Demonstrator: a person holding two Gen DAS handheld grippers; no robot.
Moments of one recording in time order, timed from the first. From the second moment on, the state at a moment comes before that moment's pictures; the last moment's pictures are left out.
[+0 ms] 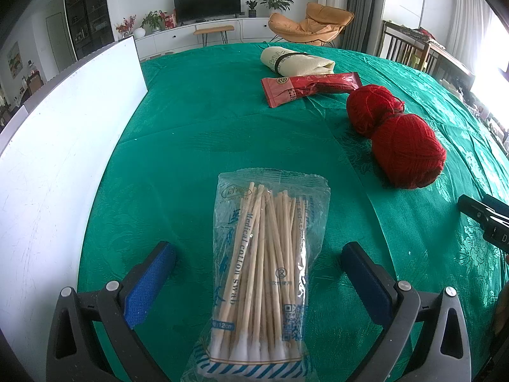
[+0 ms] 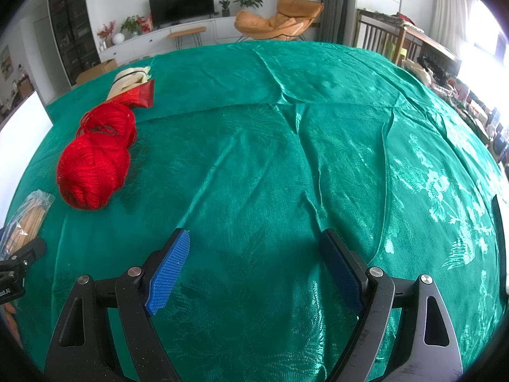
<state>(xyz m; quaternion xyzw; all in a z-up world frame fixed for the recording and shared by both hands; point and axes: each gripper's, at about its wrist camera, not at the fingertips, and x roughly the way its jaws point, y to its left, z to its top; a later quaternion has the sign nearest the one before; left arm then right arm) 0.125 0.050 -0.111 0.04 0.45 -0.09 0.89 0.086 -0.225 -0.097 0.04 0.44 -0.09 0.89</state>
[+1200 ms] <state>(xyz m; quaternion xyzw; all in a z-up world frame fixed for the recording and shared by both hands) 0.125 0.050 -0.111 0.04 0.45 -0.09 0.89 0.217 -0.126 -0.019 -0.13 0.42 0.10 0.89</state>
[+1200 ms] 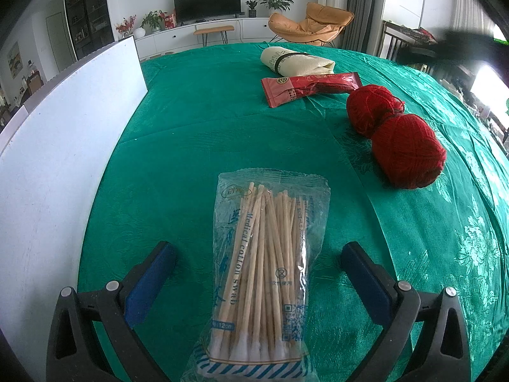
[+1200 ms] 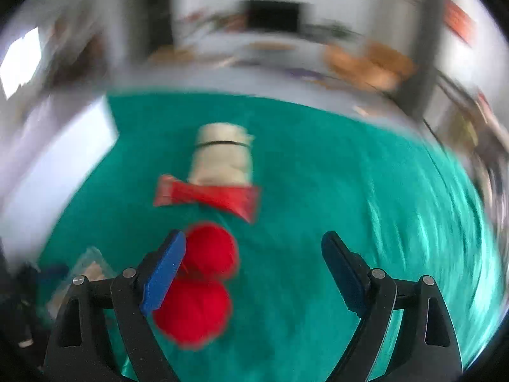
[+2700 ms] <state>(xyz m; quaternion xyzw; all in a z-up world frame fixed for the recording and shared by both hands) 0.125 0.050 -0.109 0.04 0.45 -0.09 0.89 0.086 -0.202 -0.099 0.00 0.52 0.01 0.86</state>
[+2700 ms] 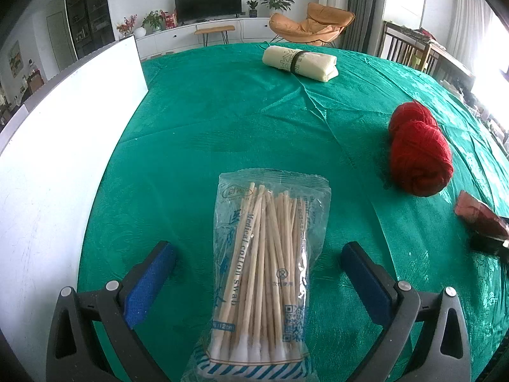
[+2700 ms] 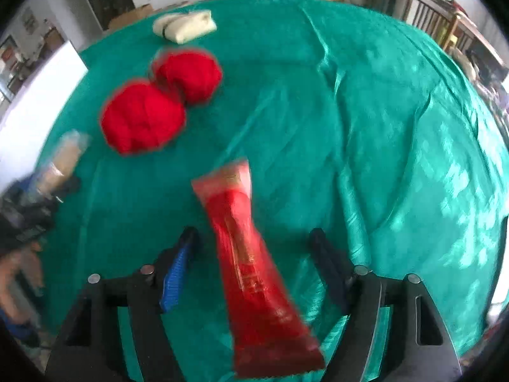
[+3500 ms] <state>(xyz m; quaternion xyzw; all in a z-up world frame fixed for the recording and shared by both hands) 0.125 0.049 -0.110 0.04 0.45 -0.09 0.89 0.060 -0.205 -0.102 0.00 0.44 -0.02 0.90</state>
